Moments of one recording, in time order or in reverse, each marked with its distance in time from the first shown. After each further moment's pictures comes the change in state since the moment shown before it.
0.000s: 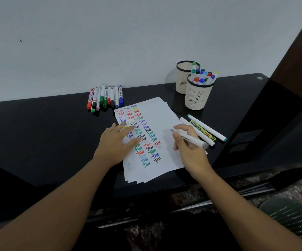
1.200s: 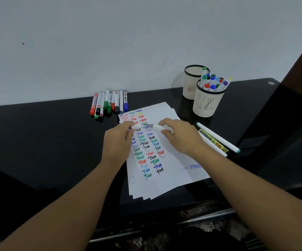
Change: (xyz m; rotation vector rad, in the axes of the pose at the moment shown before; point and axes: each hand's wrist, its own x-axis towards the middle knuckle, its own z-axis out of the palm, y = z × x) left_hand 0.029 0.005 -0.001 -0.203 0.423 0.010; right_hand 0.098 -0.019 0.029 -0.956 -0.283 -0.147
